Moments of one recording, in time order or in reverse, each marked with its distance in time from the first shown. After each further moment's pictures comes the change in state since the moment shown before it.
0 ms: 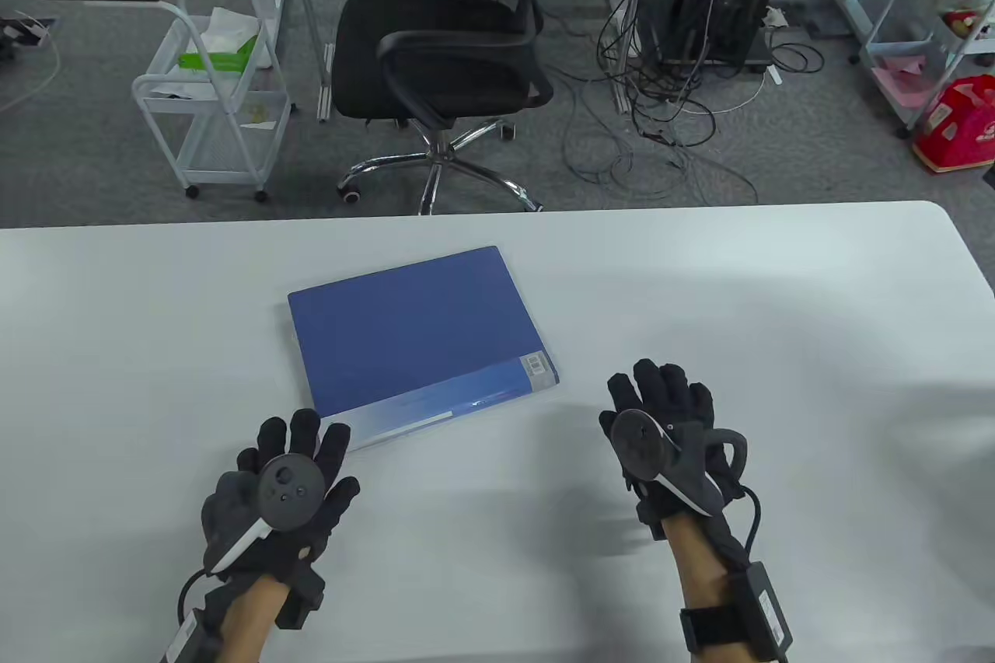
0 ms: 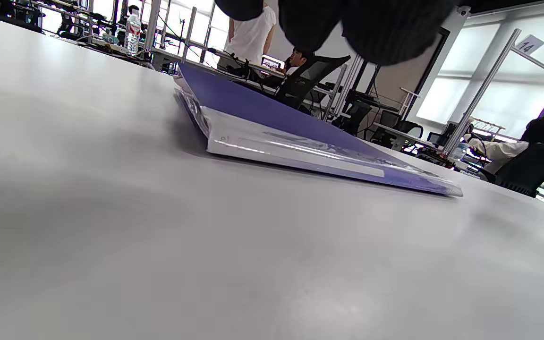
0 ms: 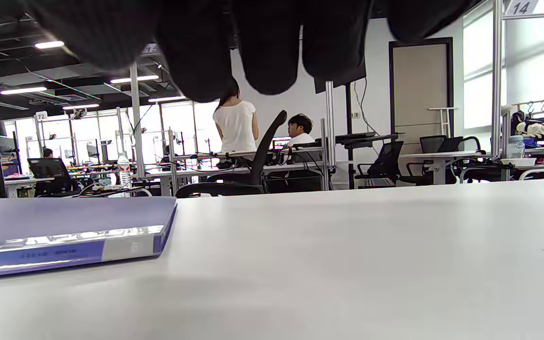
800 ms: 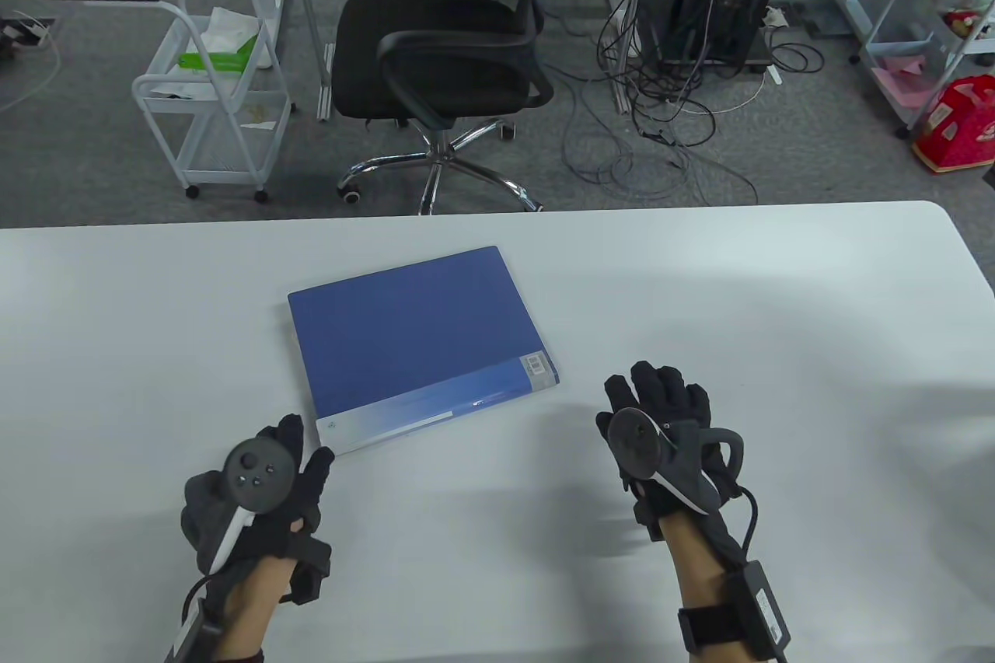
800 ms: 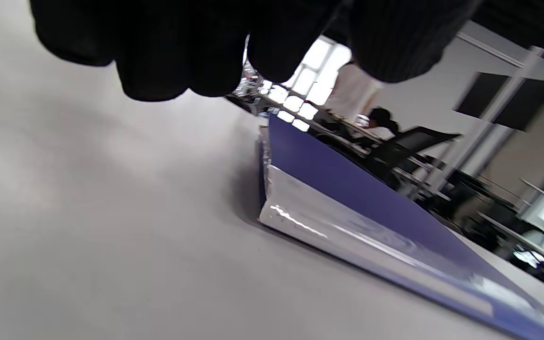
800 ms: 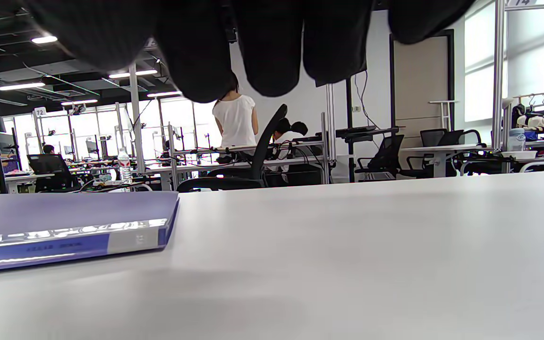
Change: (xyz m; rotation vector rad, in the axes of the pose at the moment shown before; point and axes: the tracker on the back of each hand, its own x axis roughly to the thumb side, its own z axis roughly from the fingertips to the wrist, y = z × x) left_hand -0.036 0.013 -0.014 0.160 0.430 0.276; right_hand 0.001 0.005 -0.002 0.024 0.009 -0.015
